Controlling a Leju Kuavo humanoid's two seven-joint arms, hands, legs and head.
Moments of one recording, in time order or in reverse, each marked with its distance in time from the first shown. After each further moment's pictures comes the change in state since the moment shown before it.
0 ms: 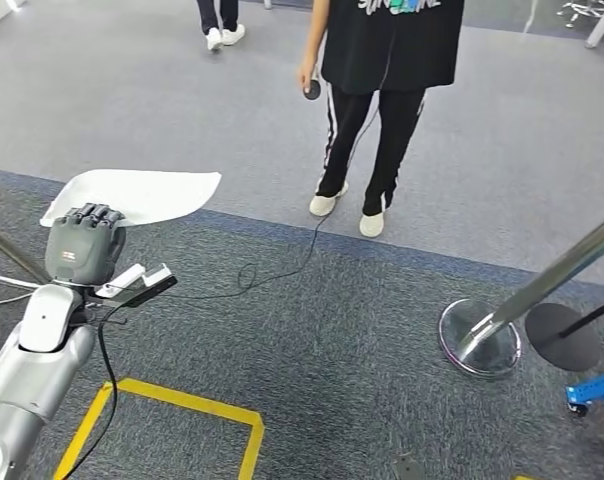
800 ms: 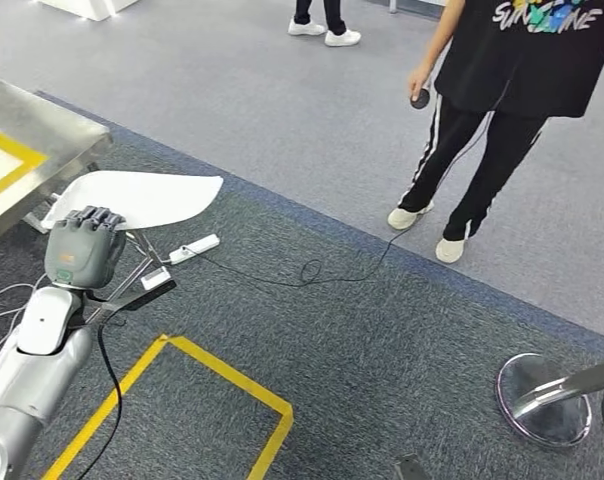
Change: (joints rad) left arm 0.001 0.008 0.006 0.000 0.001 0.000 -0.005; right arm -0.004 0.002 0.010 0.000 0.011 0.004 -0.003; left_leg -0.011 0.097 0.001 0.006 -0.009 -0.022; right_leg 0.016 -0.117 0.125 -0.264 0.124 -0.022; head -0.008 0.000
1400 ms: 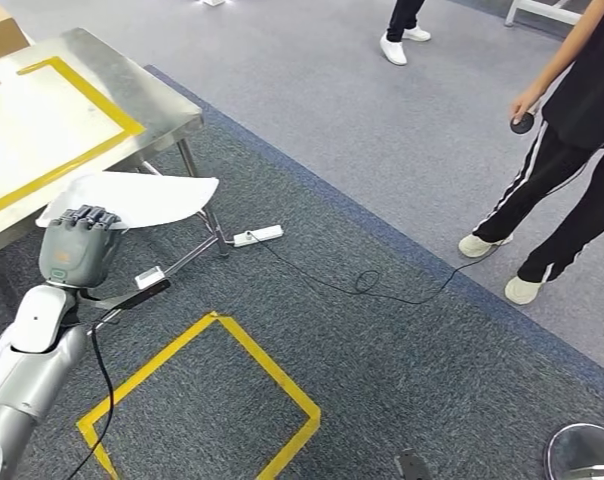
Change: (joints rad) left arm 0.008 0.036 0.014 0.000 0.032 0.002 -0.015; right arm -0.016 0.013 0.006 0.000 0.007 -0.009 0.020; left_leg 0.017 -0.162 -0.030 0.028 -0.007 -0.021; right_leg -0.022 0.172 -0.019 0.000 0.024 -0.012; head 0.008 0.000
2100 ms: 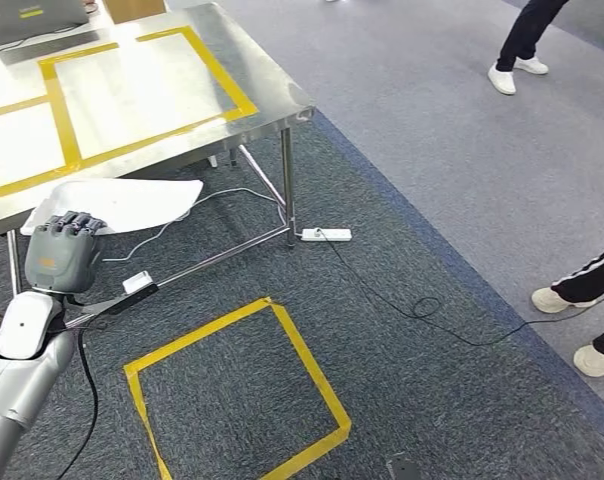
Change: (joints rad) left arm 0.023 0.026 0.013 -0.001 0.007 0.002 -0.003; right arm 0.009 0.012 0.001 0.000 0.000 -0.002 0.009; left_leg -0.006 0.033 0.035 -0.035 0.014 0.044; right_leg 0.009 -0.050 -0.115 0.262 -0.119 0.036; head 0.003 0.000
